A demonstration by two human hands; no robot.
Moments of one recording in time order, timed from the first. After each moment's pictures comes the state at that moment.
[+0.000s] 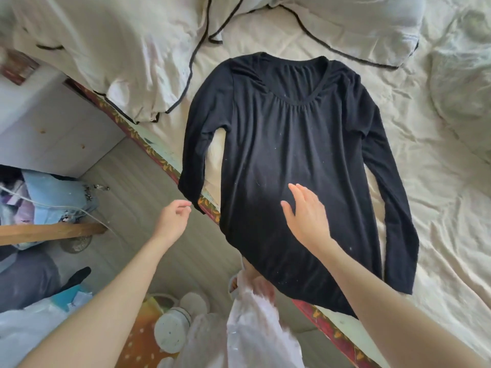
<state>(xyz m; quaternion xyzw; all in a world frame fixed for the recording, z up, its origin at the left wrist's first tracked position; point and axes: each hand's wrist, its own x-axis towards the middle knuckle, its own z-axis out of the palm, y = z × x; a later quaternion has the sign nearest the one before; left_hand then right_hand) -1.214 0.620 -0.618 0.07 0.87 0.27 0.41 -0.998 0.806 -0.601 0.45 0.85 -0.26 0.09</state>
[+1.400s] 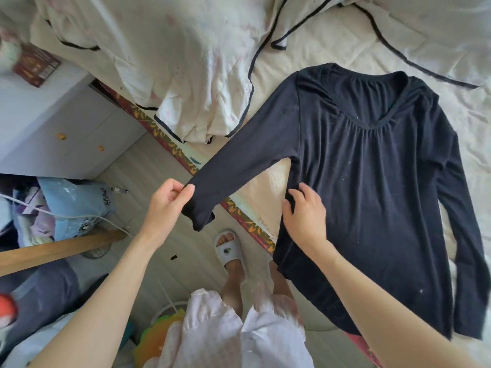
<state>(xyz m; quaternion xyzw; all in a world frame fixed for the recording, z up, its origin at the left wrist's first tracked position) -1.392 0.606 -0.604 0.11 0.79 0.44 0.41 -1.184 0.770 -0.627 0.50 0.81 -0.28 0.12</state>
